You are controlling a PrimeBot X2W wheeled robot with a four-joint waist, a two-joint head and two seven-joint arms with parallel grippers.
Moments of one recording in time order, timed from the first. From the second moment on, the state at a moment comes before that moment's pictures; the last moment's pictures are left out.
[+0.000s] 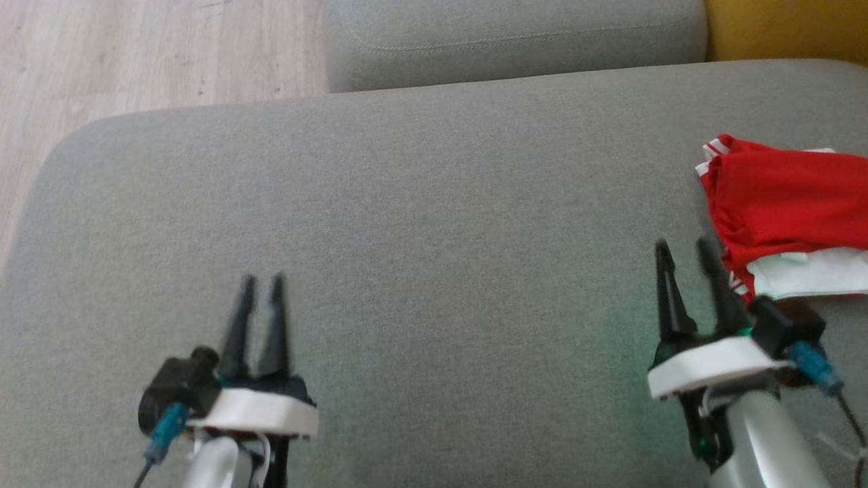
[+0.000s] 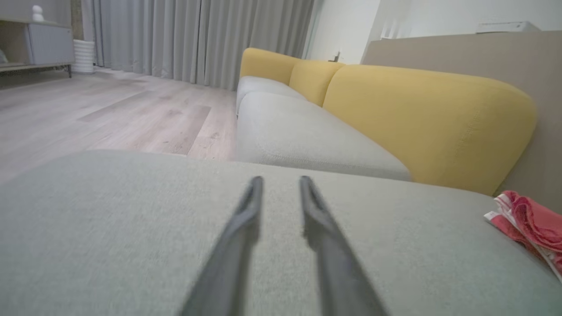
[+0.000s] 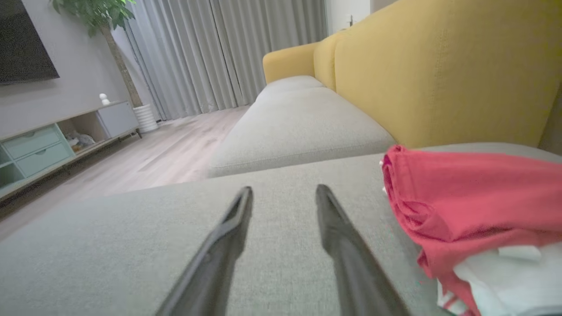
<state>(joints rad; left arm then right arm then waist) -0.13 0.05 -0.17 0.32 -0.31 -0.06 -0.26 -0.17 -0.05 0.04 0.38 0.19 0.13 -0.25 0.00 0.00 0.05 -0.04</state>
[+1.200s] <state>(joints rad) -0.09 0.05 -0.12 0.35 -0.65 -0.07 -0.16 -0.11 -0.04 -0.01 0.39 0.56 0.13 -0.15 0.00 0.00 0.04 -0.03</state>
